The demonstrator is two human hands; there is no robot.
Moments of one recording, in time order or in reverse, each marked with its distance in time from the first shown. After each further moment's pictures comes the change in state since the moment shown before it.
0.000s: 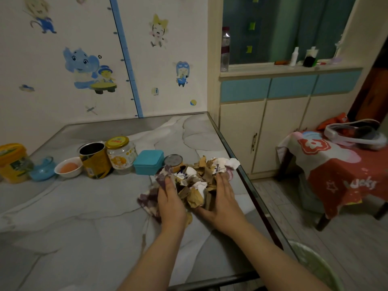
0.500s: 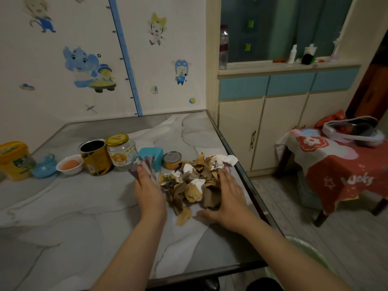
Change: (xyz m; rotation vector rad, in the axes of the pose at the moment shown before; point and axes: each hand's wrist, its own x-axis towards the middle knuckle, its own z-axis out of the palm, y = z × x) left_hand 0.033 0.012 -0.023 -0.335 0.124 0.074; right_hand -0.015 0.007 -0.026 -0.069 -0.067 -0.046
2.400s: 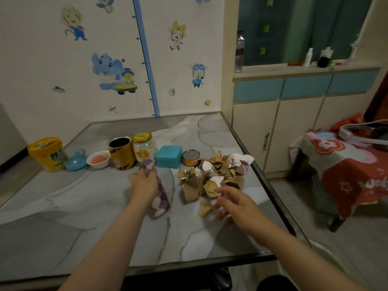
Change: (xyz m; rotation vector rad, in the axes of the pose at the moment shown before) left_hand 0.055 0.032 -0.069 0.757 -0.118 0.090; right_hand -0.050 -0.066 -0.011 0.782 -0.137 0.164
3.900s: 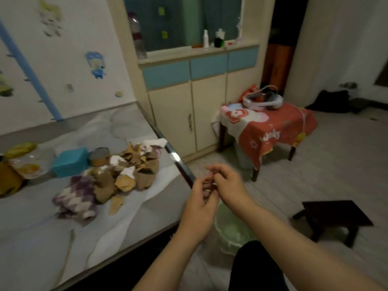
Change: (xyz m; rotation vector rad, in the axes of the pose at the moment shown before) left_hand -0.260 0.026 0.179 -0.260 -0.929 0.410; right_hand -0.081 0.063 -0.135 0.098 0.586 -0.029
